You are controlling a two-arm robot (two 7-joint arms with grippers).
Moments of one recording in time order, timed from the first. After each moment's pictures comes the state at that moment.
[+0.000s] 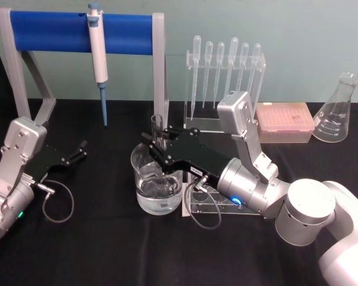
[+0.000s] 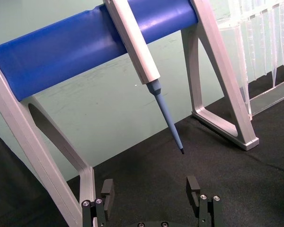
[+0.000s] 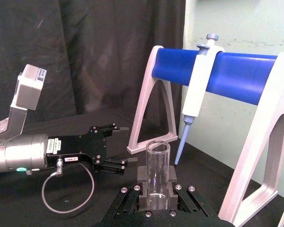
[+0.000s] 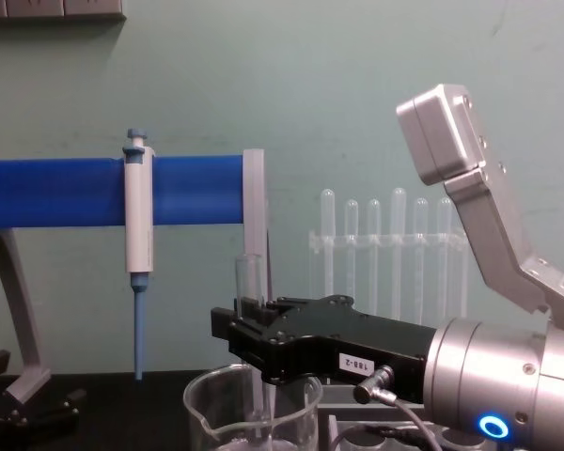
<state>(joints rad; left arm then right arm) -0.20 0.60 0.45 -1.41 -0.25 -0.12 0.03 0.36 0.27 -0.55 -1.42 0.33 -0.05 0.46</state>
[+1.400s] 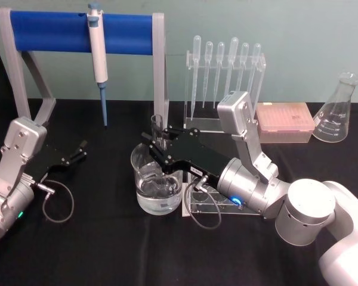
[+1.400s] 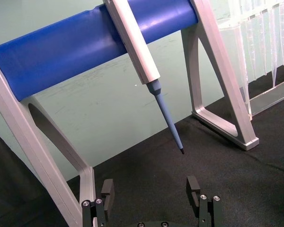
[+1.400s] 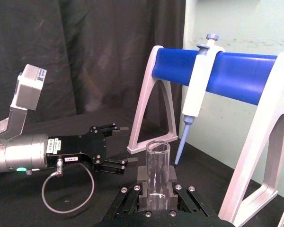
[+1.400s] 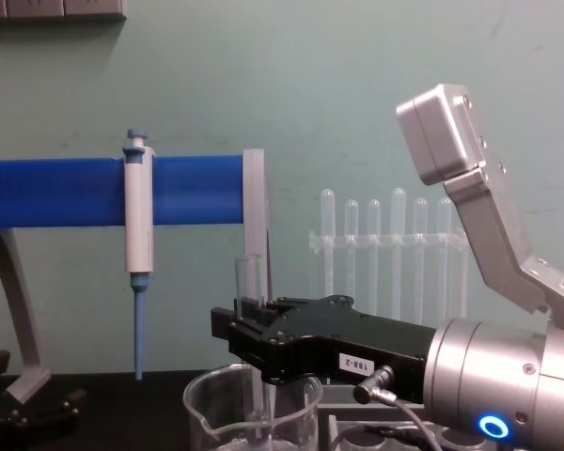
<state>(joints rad) -0.20 0.60 0.45 -1.41 -0.25 -0.12 0.03 0.36 0.27 -0.55 -1.42 0.33 -0.05 0.47</state>
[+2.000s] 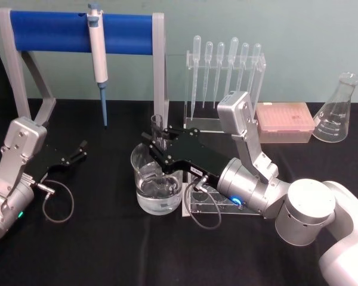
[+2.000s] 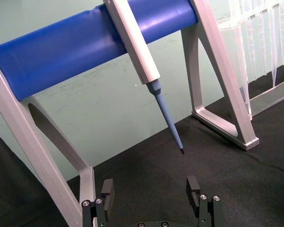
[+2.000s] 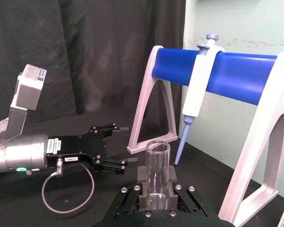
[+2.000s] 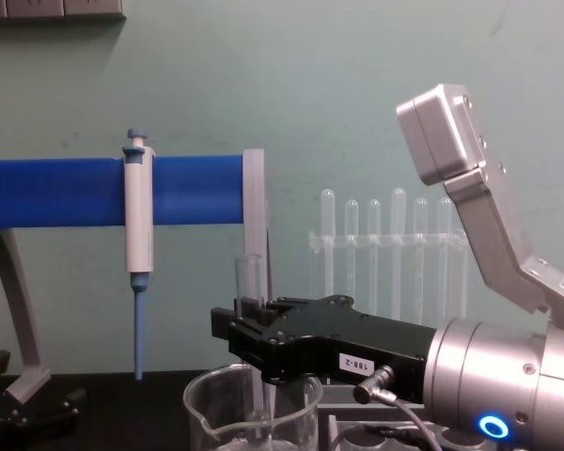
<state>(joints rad) -0.20 0.60 0.45 -1.41 -0.25 -0.12 0.03 0.36 0.27 -0.55 -1.42 0.33 -0.05 0.46</state>
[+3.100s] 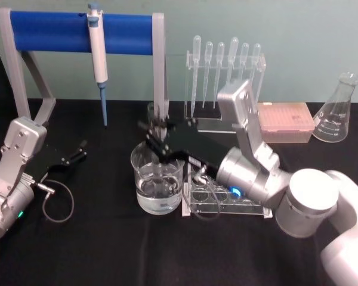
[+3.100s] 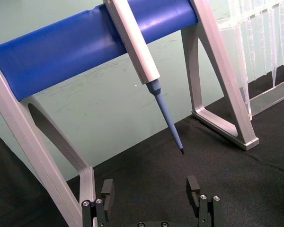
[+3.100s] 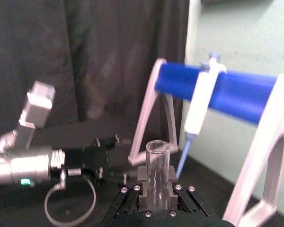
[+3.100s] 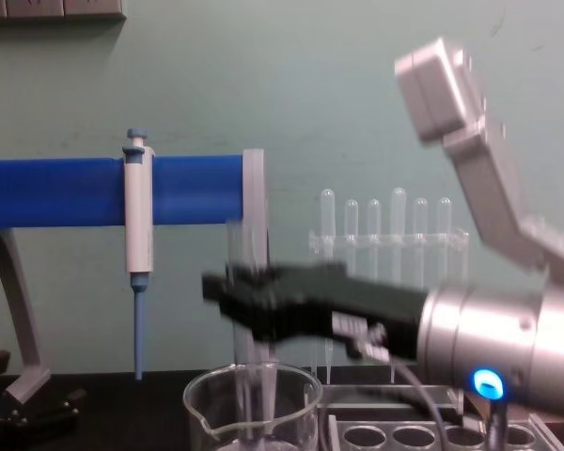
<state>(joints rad) -0.20 0.60 0.45 -1.41 -0.25 -0.12 0.03 0.37 0.27 -0.55 -1.46 0.33 -0.03 0.46</state>
